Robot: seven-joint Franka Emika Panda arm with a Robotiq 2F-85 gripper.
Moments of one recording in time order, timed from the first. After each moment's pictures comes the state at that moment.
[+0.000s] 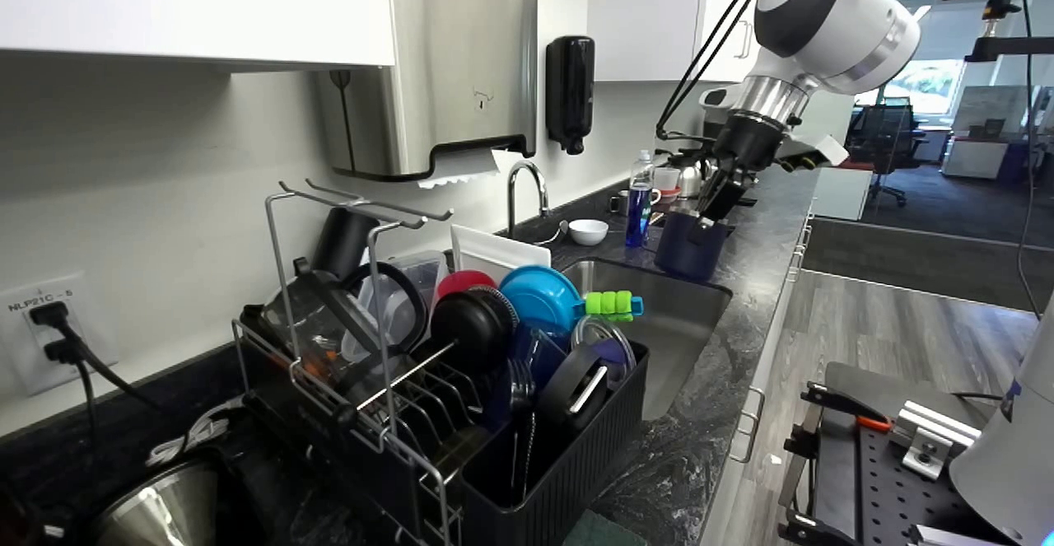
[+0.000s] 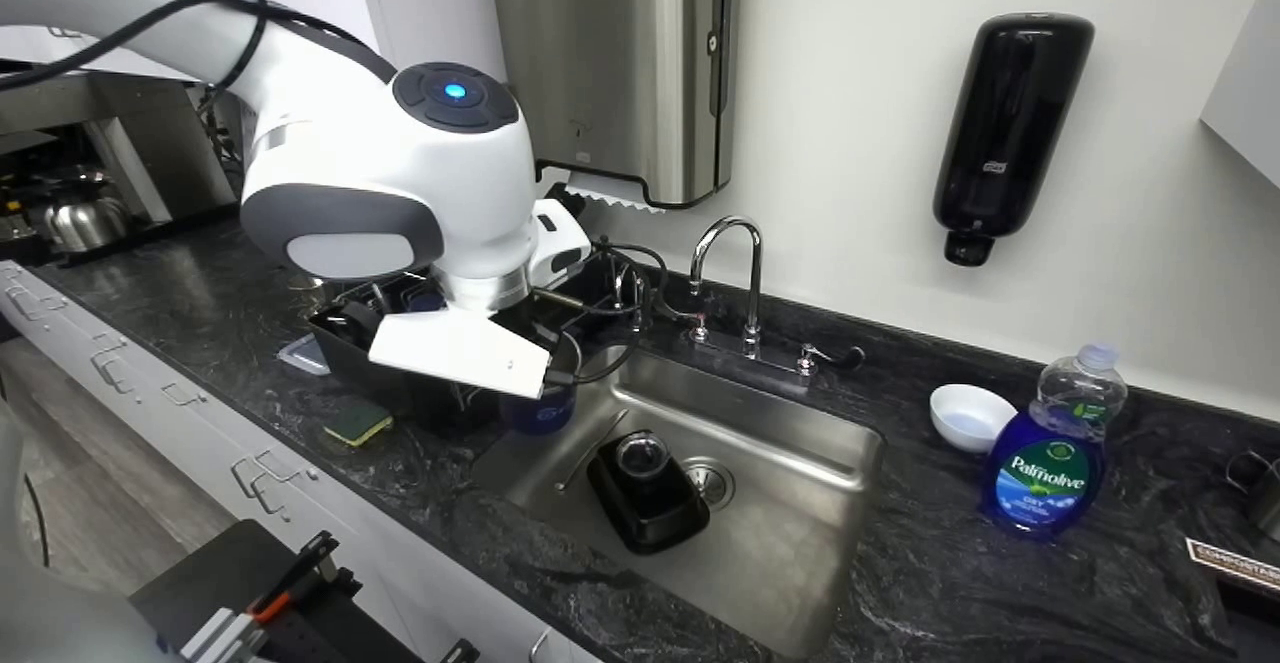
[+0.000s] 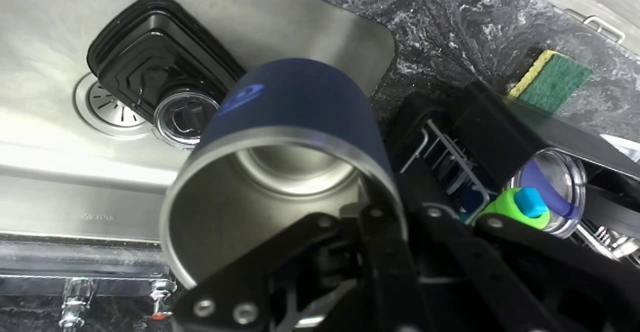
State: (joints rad) arm -0.27 -0.48 -0.08 -2.78 0.58 2.36 -1.16
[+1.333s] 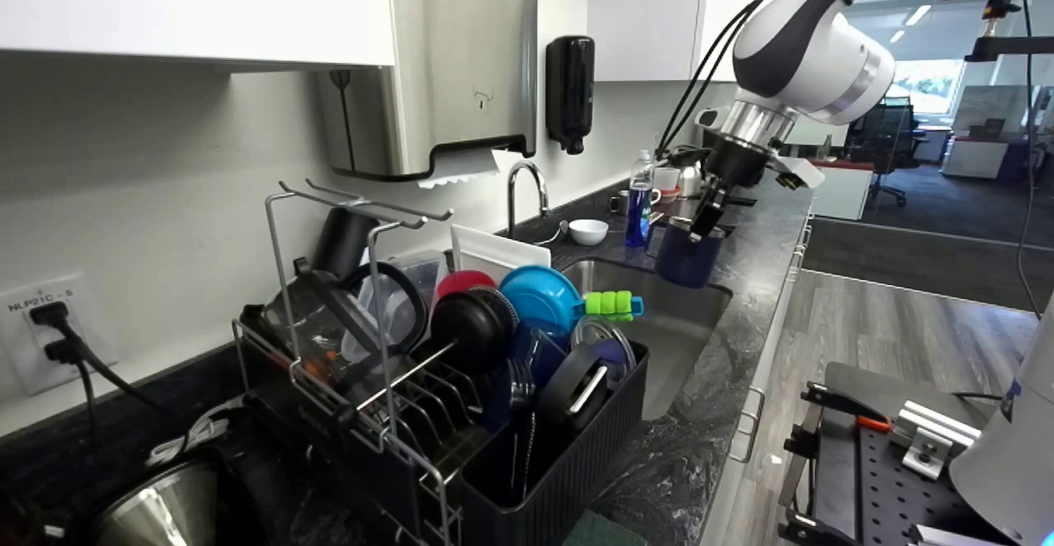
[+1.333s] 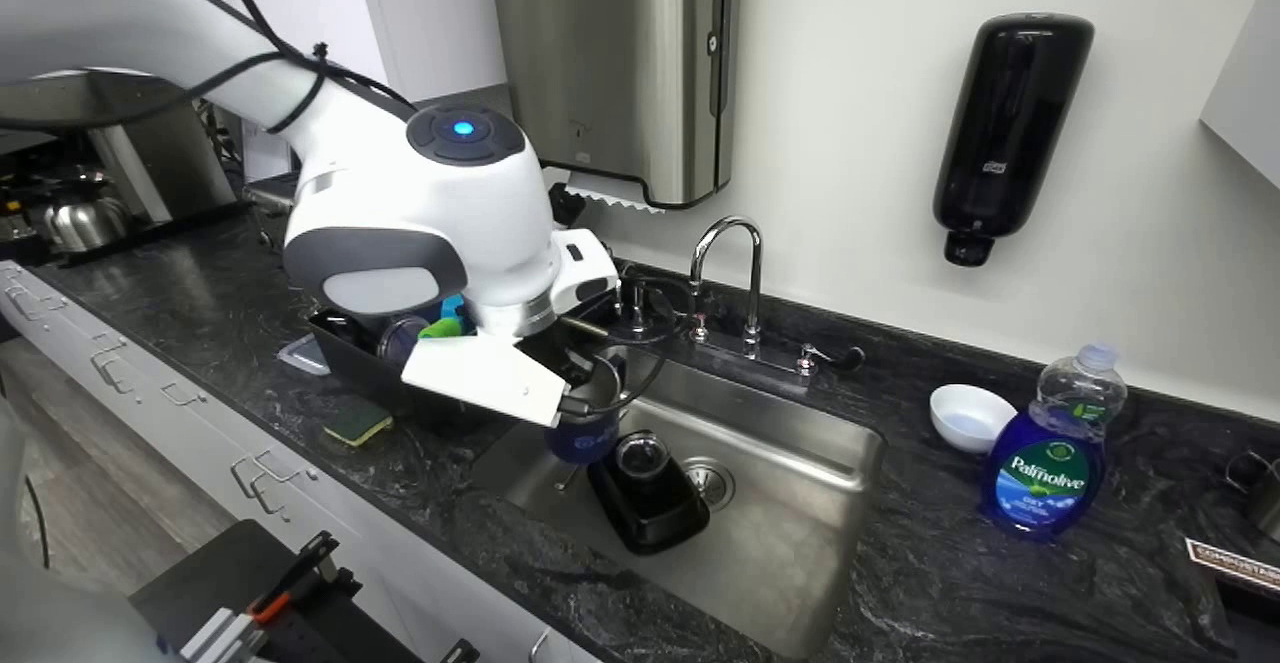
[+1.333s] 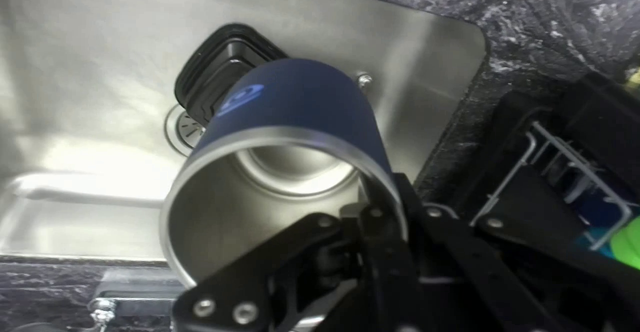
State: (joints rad) arm -0.28 -0.35 -0.05 -2.79 0.56 2.60 -1.05
